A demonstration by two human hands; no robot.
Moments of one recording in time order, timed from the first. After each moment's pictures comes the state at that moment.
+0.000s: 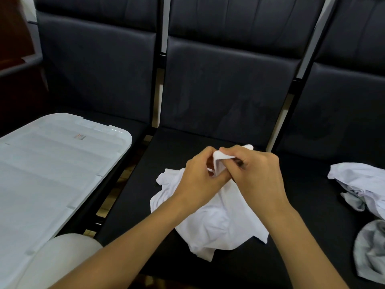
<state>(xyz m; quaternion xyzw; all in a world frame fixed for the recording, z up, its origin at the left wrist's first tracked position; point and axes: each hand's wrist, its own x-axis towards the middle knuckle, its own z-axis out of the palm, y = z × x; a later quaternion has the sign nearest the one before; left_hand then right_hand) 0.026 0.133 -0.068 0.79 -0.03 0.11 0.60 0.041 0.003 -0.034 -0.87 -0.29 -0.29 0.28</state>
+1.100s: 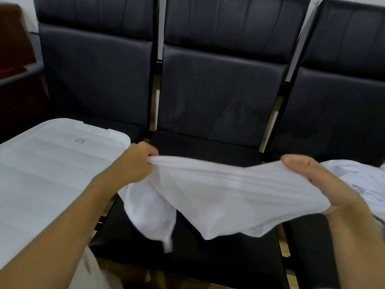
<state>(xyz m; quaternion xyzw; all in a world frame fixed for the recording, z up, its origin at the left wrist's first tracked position) 0.020 0.252 -0.046 0.96 0.03 0.01 0.28 0.035 -0.108 0.005 -0.66 -0.12 0.25 0.70</state>
